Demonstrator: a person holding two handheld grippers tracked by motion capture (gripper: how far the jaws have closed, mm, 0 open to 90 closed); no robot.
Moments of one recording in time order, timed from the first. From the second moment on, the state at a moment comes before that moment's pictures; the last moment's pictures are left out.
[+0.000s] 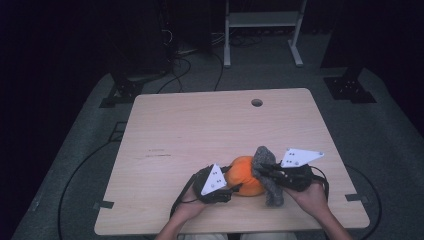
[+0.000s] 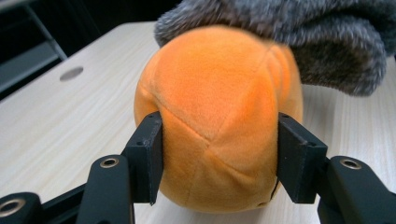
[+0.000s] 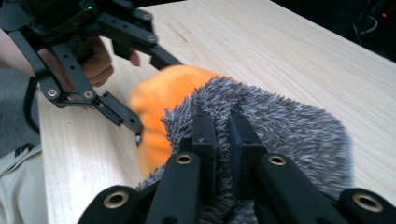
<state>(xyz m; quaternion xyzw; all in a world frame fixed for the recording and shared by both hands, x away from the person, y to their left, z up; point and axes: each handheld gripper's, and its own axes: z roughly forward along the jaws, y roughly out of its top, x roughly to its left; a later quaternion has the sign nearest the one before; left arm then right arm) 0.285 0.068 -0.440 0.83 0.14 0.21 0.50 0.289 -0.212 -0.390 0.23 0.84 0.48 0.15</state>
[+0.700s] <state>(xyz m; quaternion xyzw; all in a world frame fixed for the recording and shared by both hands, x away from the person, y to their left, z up) 0.294 0.099 -0.443 0.83 0.19 0.13 0.50 0.287 -0.216 -0.418 0.26 0.84 0.46 0.12</state>
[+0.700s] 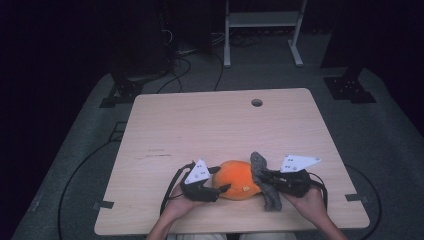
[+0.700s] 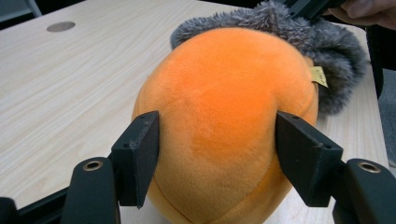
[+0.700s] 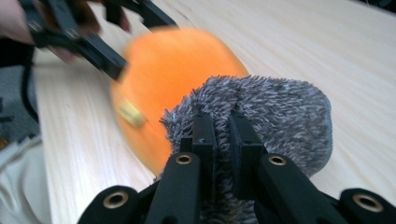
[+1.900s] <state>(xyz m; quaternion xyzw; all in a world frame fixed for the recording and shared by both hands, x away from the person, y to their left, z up) 0.301 0.100 -0.448 0.83 0.21 0.14 0.49 0.302 -0.207 -0.434 0.27 0.83 0.47 0.11</state>
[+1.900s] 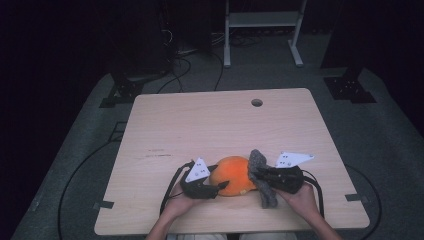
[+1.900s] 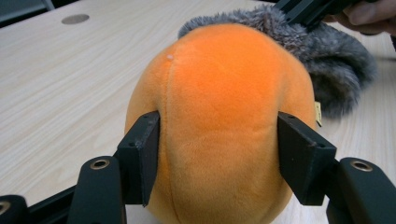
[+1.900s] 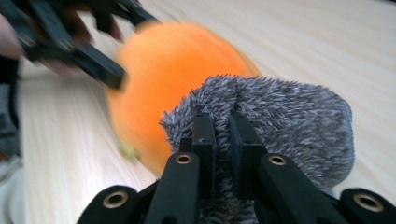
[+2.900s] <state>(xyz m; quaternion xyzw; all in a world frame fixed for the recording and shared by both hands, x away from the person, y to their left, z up) 0.292 0.095 -0.450 0.84 0.18 0.15 0.48 0.309 -0.217 -0.439 0.34 0.80 0.49 0.09</state>
